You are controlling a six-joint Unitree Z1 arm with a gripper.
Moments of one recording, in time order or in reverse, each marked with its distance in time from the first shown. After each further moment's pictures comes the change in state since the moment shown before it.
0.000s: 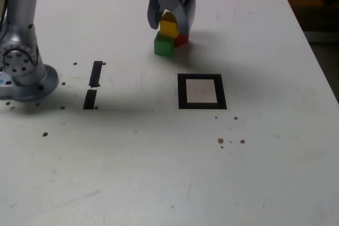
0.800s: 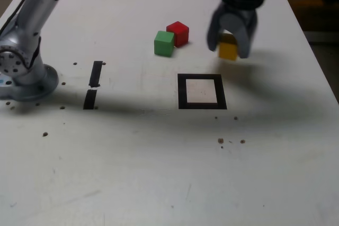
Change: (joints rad) arm -0.224 0.307 -0.552 0.199 -0.078 -0.087
